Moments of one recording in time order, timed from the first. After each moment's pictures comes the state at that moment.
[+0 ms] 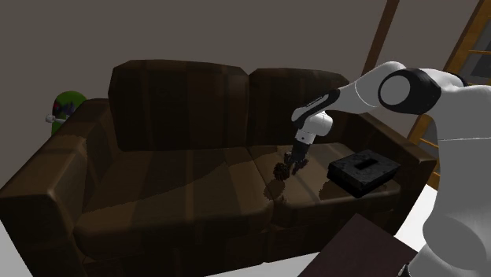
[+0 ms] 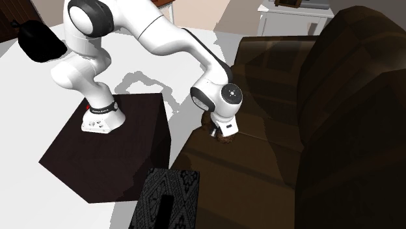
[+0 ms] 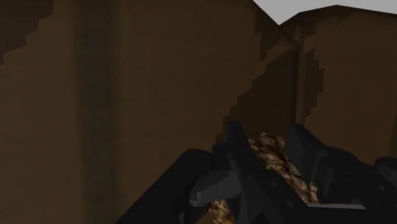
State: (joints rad) arm -0.42 0.54 0.03 -1.86 0.39 2.13 -0.20
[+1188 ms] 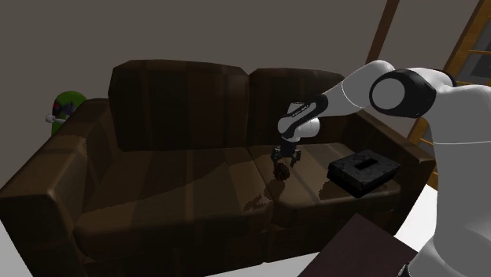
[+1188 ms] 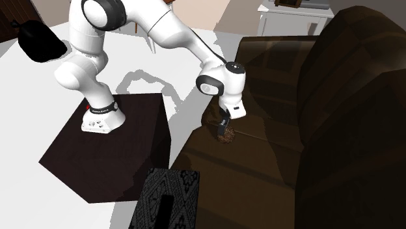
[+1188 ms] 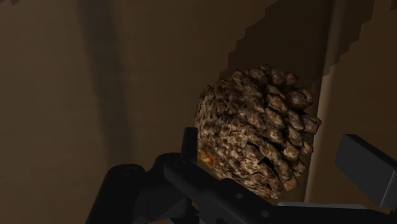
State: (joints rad) arm -0.19 0.54 -0.08 -1.87 0.14 2.38 0.15
